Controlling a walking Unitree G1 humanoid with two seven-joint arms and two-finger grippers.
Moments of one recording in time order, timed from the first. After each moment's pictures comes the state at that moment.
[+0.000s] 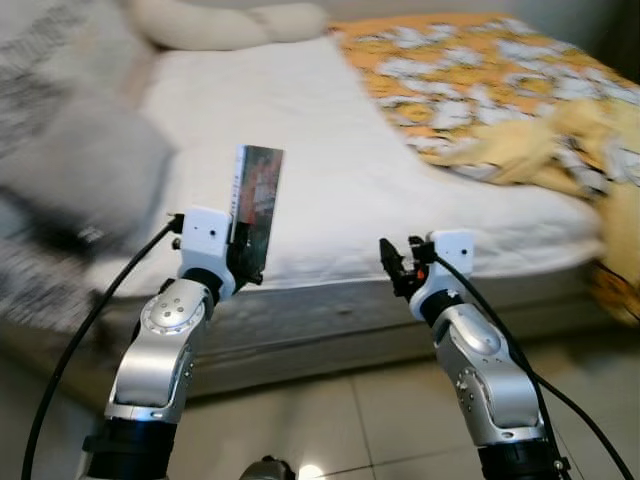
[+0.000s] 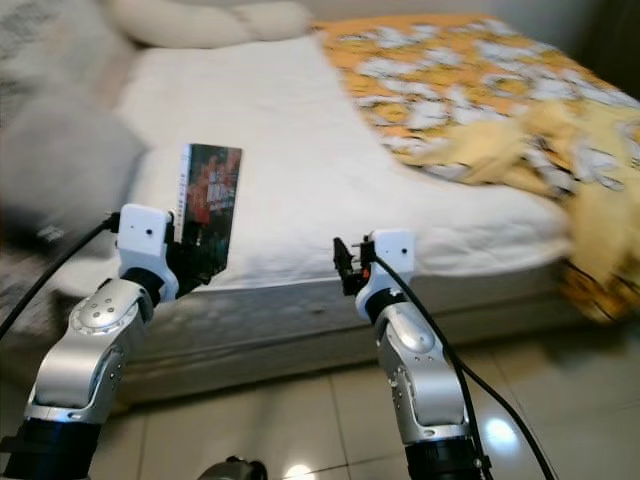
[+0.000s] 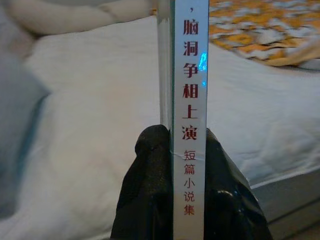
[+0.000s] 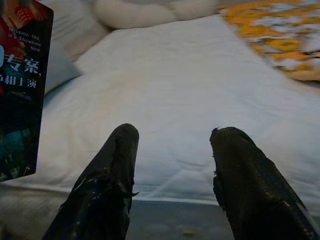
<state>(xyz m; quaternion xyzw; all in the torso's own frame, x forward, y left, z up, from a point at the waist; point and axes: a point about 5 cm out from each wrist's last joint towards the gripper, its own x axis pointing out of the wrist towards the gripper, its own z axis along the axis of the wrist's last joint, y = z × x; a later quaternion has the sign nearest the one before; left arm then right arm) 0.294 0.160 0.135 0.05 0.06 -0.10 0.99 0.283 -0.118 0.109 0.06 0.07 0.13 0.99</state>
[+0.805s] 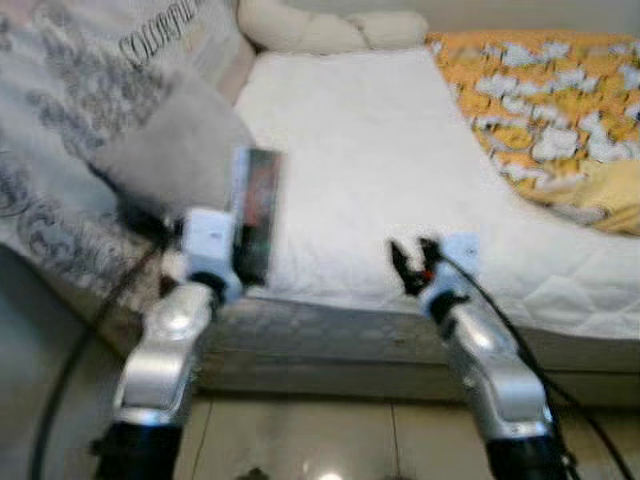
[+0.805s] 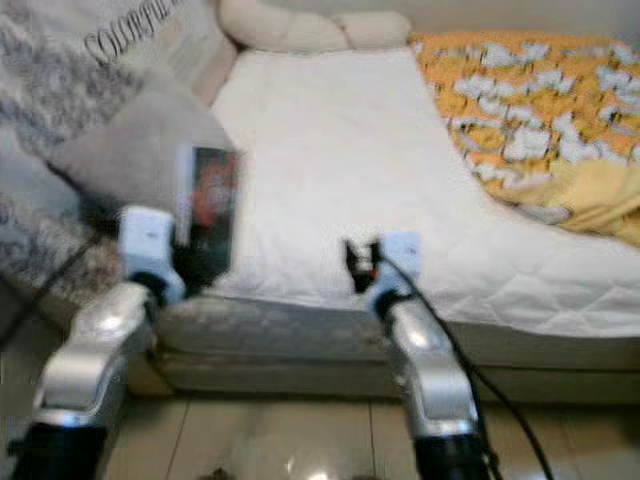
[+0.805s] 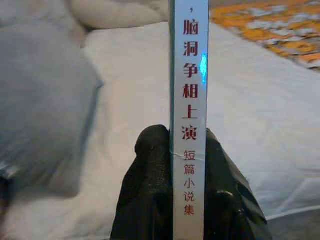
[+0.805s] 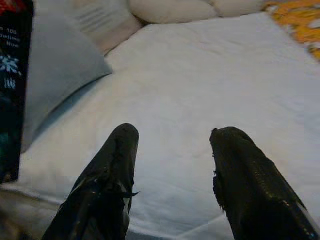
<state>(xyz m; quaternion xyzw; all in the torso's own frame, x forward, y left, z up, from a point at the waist) 0.291 0.148 0.131 0.04 0.07 -0.12 0.99 0.286 -0.130 0.105 0.06 0.08 0.10 0.99</state>
